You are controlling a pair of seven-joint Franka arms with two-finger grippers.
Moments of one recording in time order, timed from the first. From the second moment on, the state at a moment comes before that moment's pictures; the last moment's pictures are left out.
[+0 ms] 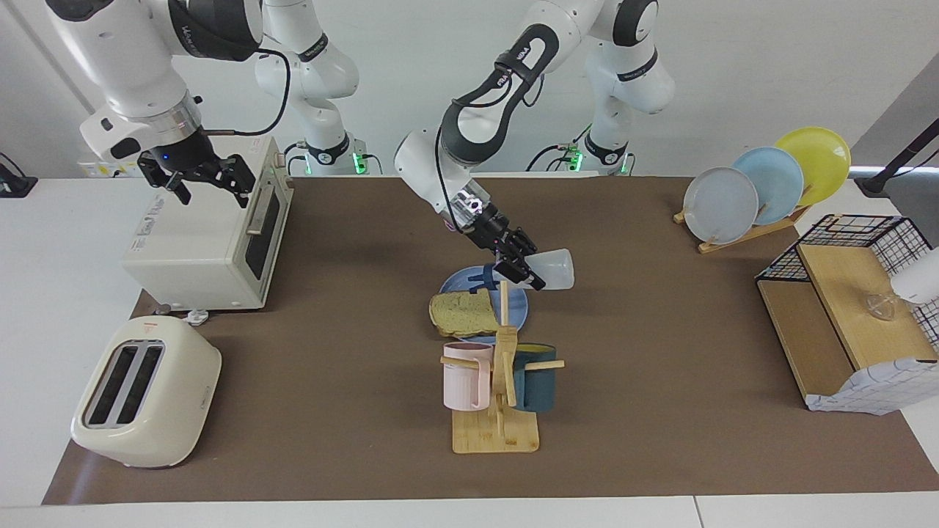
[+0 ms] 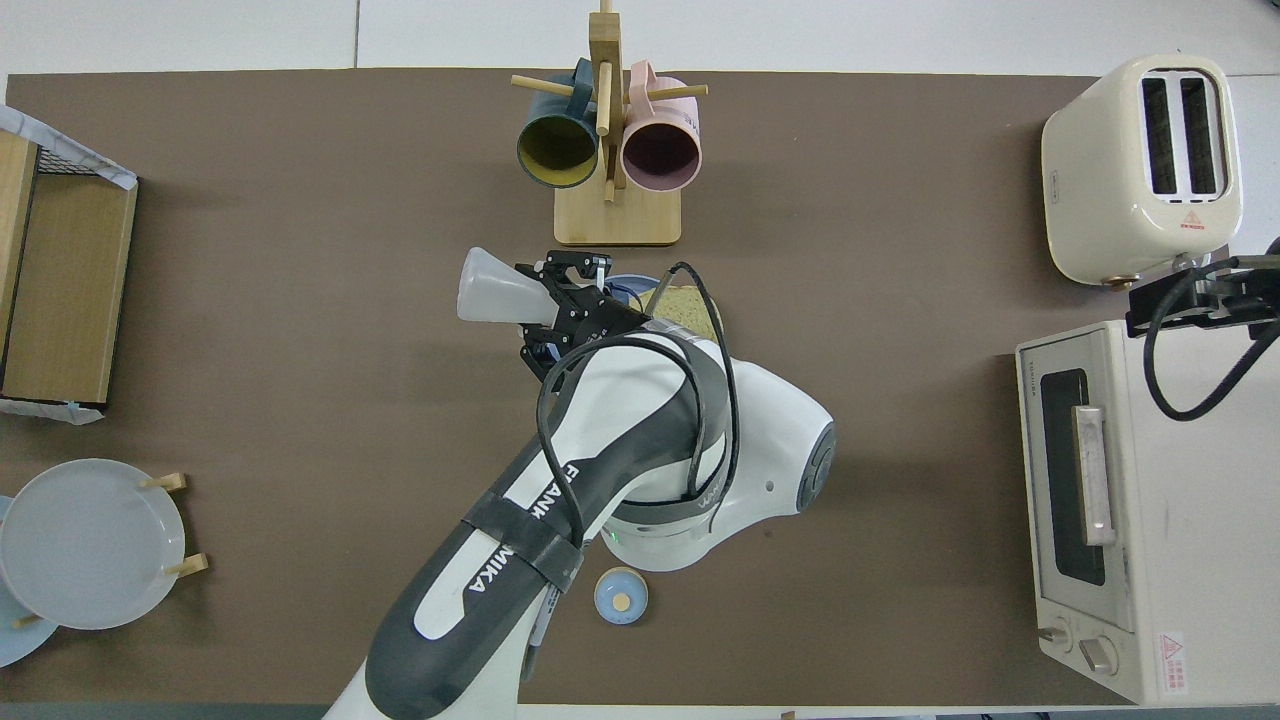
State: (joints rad) left arm -1.00 0.49 0.11 -1.60 1.03 1.66 0.59; right arm -0.06 -0.02 0.03 -1.63 -0.06 1.54 0.03
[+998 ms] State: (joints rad) left arm -1.00 0.64 0.16 -1.59 1.28 1.53 0.55; right arm -0.06 -0.02 0.03 -1.63 -0.06 1.54 0.03
